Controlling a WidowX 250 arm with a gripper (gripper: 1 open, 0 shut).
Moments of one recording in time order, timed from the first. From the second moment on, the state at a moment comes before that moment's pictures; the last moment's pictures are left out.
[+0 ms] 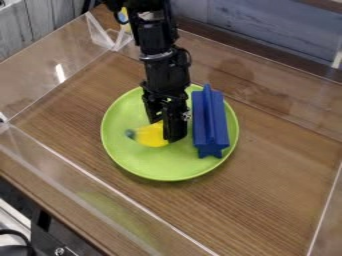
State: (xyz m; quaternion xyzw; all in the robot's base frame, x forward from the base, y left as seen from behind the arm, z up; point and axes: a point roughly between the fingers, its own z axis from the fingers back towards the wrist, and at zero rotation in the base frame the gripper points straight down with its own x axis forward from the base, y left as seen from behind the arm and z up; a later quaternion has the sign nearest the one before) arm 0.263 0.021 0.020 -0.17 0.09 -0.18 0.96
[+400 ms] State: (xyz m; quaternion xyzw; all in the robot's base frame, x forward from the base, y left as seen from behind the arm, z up) arm 0.262 0.023 0.019 -0.17 0.09 -0.18 0.96
